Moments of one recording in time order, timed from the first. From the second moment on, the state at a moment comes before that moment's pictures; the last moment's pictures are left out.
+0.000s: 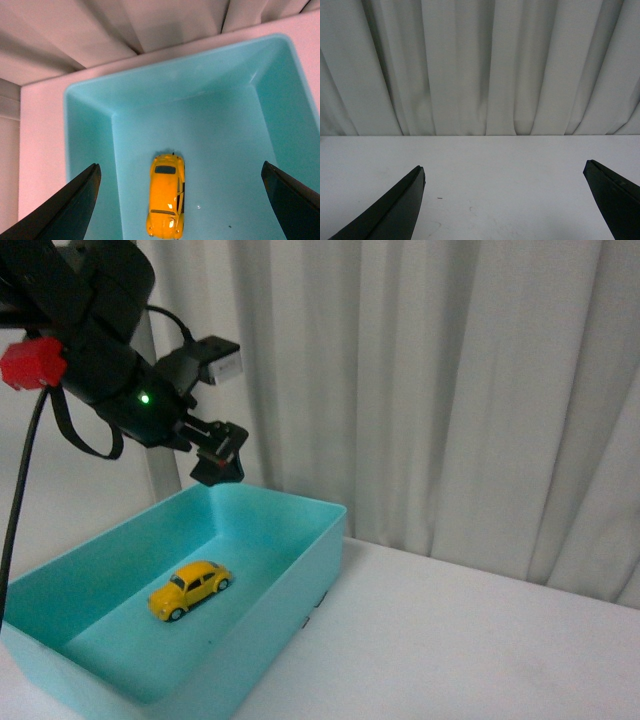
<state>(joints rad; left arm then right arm) 0.27 1.72 1.19 -0.26 0.15 0.46 0.00 0.00 0.01 0.00 0.00 -0.01</state>
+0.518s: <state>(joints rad) 0.28 1.00 0.46 0.56 0.29 0.04 0.00 0.00 0.01 0.00 0.00 -0.01</state>
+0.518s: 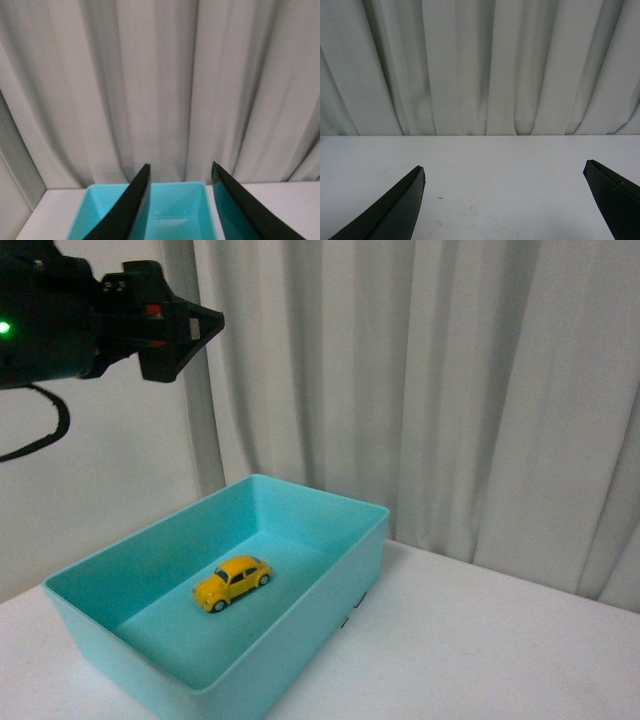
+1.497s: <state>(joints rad) 0.00 0.38 0.01 0.36 0.00 0.01 0.00 0.00 0.01 0.00 0.00 -0.01</state>
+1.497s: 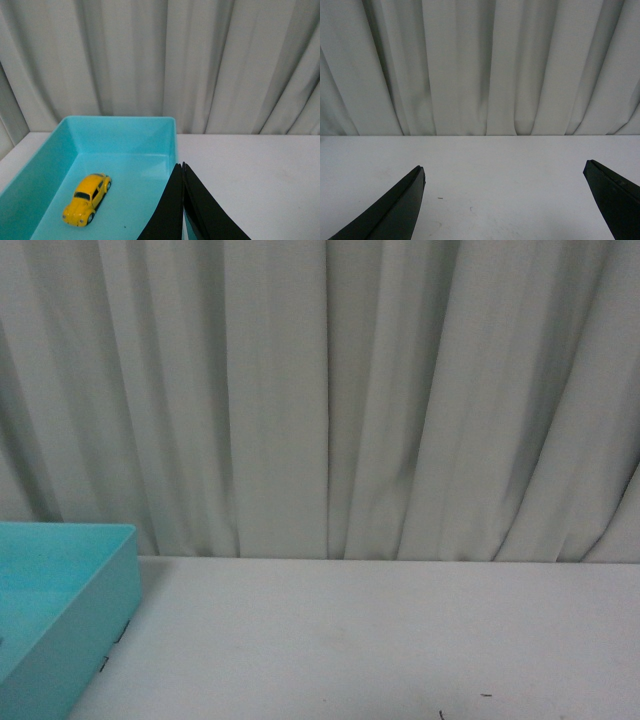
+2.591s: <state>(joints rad) 0.00 0.00 0.01 -0.01 0.00 0.00 0.00 0.00 0.01 0.00 0.00 -0.01</state>
